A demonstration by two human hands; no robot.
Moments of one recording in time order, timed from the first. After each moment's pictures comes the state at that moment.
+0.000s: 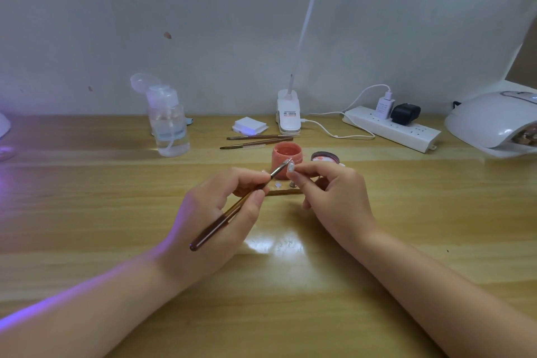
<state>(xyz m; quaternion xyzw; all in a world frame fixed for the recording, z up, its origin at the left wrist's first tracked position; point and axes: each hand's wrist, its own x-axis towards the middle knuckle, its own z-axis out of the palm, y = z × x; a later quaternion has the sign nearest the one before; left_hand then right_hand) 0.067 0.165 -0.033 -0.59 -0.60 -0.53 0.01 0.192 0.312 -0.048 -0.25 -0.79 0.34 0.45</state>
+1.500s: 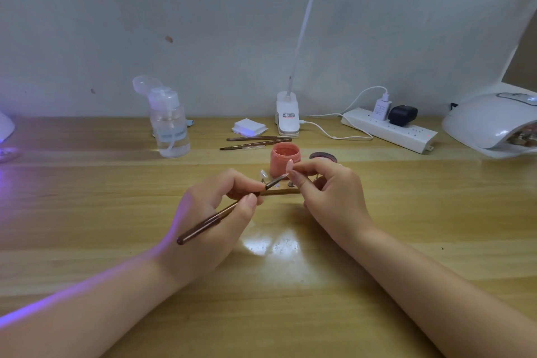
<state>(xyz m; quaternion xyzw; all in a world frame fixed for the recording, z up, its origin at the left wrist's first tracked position) 0.062 0.162 -0.039 -0.58 -0.59 -0.55 -0.05 0.192 0.313 -0.049 -0.26 -0.79 0.32 0.45</state>
